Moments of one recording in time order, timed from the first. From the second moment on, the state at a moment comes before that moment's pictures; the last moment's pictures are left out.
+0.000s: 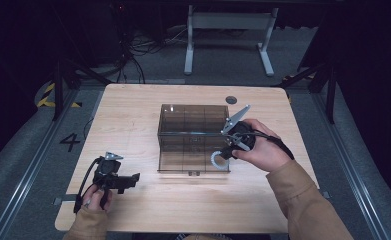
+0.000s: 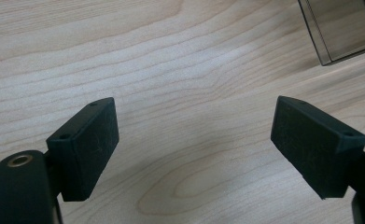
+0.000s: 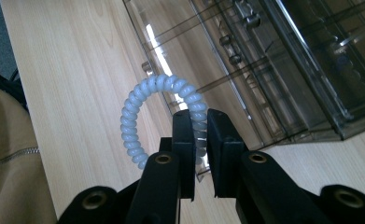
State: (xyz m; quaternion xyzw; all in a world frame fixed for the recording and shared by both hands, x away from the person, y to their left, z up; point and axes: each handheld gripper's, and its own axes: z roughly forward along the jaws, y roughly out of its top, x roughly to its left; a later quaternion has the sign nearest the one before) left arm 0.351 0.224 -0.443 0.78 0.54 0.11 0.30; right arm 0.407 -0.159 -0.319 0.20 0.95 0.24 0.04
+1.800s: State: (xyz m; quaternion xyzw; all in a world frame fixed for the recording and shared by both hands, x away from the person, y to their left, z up) left arm 0.339 0.240 -0.445 0.77 0.56 0.12 0.30; right arm 0.449 -0.083 -0.334 0.17 0.96 0.20 0.04
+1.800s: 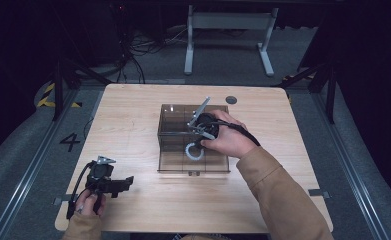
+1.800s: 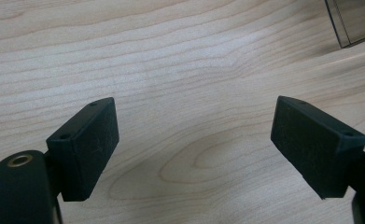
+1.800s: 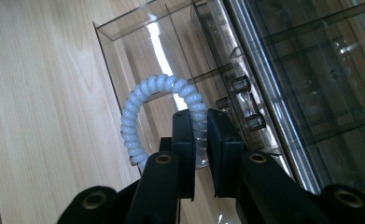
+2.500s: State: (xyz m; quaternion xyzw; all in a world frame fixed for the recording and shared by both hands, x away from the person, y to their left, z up) left arm 0.341 0.238 -0.444 0.77 0.55 0.12 0.30; right arm 0.450 -0.073 -0.368 0.17 0.97 0.16 0.04
